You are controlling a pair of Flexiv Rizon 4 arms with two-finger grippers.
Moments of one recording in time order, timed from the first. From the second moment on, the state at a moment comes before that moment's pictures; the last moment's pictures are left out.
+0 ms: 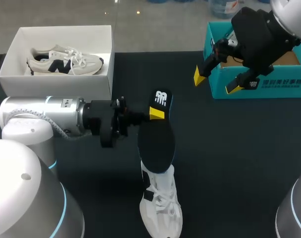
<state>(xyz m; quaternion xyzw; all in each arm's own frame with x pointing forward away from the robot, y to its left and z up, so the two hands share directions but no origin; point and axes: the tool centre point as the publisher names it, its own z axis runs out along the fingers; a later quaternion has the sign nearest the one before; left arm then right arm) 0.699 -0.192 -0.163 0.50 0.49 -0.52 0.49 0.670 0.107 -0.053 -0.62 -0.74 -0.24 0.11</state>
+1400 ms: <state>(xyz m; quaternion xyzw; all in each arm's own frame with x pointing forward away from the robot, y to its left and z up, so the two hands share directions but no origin) 0.713 -0.173 -0.166 0.50 0.50 -0.55 0.45 0.674 0.111 -0.046 -0.61 -0.75 -0.24 0.11</state>
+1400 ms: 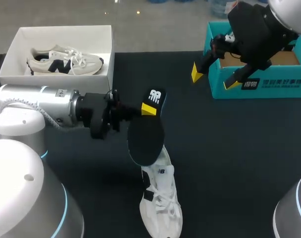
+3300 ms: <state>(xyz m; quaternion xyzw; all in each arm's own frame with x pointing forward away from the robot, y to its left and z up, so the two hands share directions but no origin) 0.718 -0.169 -0.171 0.24 0.67 -0.70 0.08 0.674 0.112 -0.047 -0.61 -0.75 -0.24 0.11</state>
